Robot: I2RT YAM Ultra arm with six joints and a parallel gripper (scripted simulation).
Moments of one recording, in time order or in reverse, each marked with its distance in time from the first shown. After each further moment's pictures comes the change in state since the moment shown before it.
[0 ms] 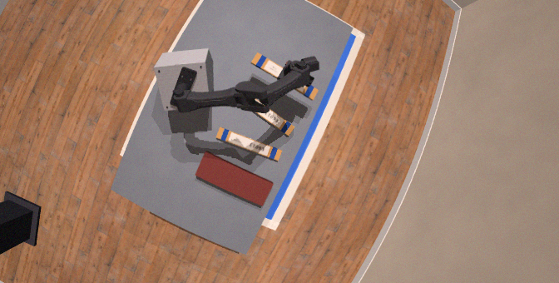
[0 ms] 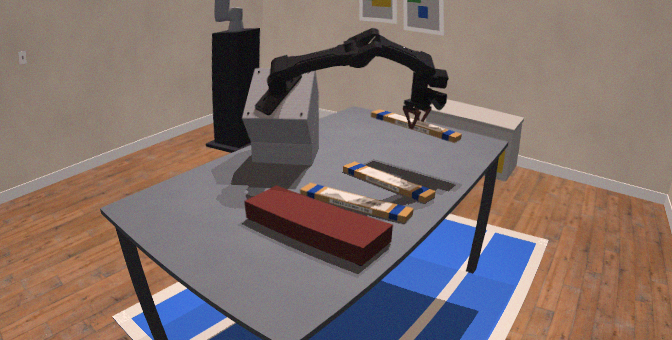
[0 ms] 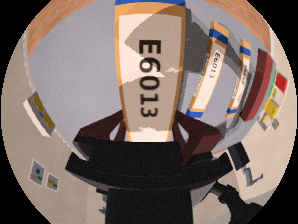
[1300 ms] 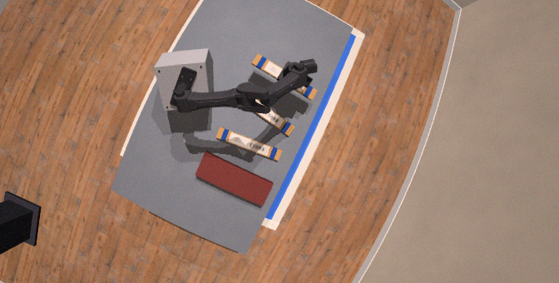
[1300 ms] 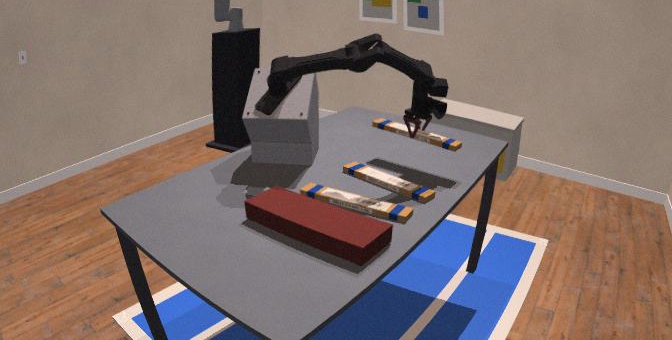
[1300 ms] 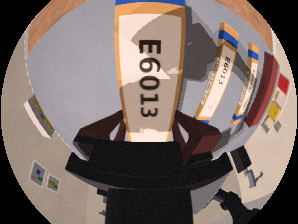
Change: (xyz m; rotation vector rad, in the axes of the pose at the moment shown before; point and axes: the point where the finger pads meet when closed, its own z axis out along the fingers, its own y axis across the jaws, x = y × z) arm -0.004 0.008 0.034 -0.018 -0.014 0.007
